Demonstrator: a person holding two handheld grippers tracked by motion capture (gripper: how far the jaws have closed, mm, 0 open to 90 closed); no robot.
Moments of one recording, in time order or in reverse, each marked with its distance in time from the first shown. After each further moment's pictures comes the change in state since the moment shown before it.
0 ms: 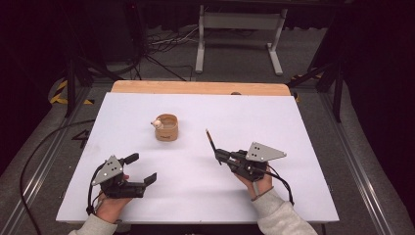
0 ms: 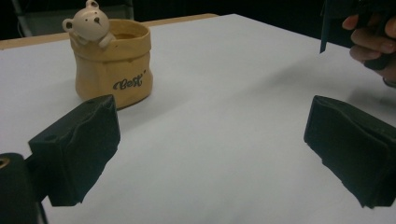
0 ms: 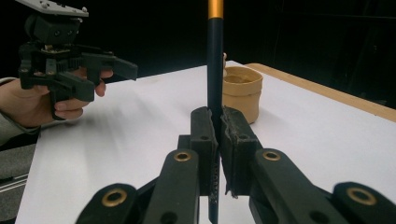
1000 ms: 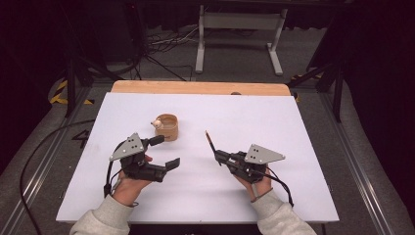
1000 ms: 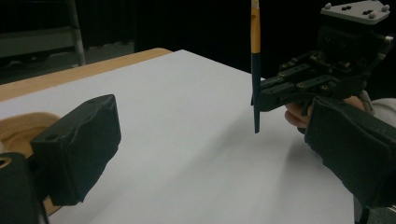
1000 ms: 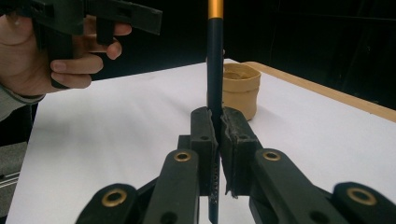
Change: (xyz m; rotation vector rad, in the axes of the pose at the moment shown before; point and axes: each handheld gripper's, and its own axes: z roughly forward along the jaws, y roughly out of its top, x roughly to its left) left arm -0.025 0.075 0.044 -0.038 -0.191 0.034; right arm 0.003 -0.004 0.001 0.007 -0.019 -0.017
